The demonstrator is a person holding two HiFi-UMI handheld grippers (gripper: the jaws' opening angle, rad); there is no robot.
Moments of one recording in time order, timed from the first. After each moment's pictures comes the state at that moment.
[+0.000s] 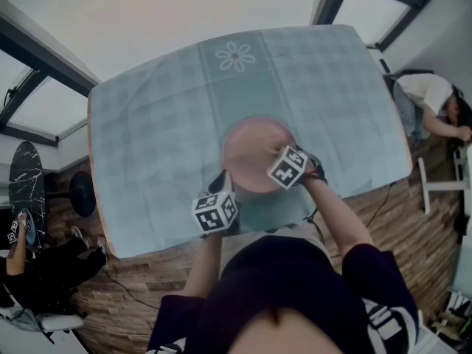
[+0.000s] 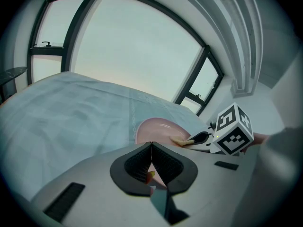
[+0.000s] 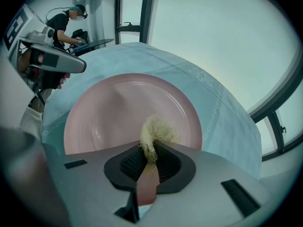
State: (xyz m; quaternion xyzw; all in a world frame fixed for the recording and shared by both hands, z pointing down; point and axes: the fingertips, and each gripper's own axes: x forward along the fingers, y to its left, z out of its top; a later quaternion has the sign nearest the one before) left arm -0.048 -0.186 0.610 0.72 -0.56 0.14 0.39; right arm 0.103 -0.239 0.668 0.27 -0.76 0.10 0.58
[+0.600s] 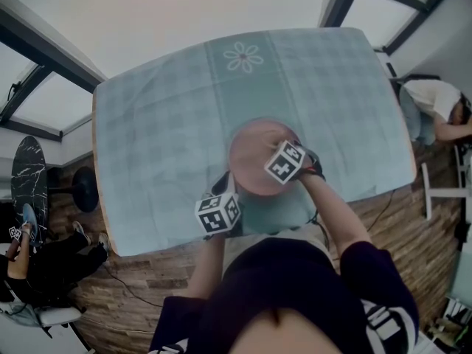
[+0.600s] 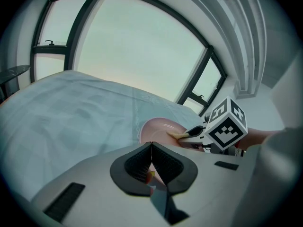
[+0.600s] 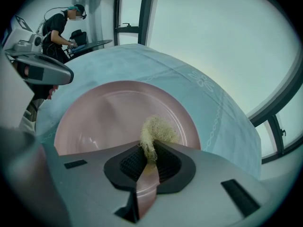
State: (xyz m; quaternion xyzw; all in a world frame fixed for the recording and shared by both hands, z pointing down) left arm -0.055 -0.188 0.615 0.71 -0.57 0.14 0.40; right arm 0.081 -0.269 0.669 0.27 -0.76 0.09 0.58
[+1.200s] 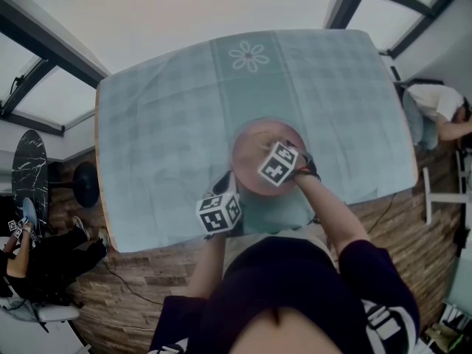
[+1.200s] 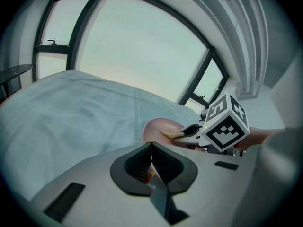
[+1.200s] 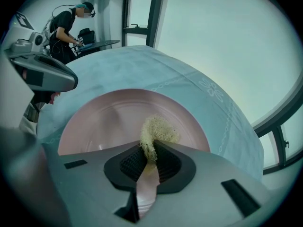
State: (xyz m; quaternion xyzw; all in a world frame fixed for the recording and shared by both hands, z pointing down) left arm -0.061 -0.187 0.618 0.70 -0.57 0.14 0.40; right arm 0.046 -0.265 0.670 0.24 -0.78 0.07 0.58
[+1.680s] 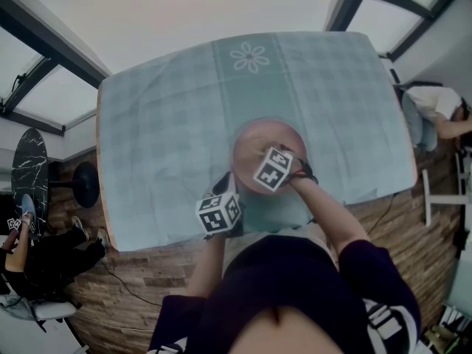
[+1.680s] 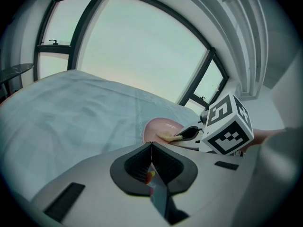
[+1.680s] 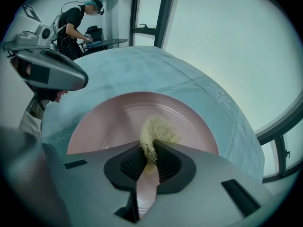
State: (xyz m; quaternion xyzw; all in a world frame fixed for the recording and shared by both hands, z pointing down) left arm -0.064 -0.180 0.617 0.70 -0.58 0.13 0.40; right arm 0.027 -0.245 0.670 0.21 -0.79 0.05 0.58
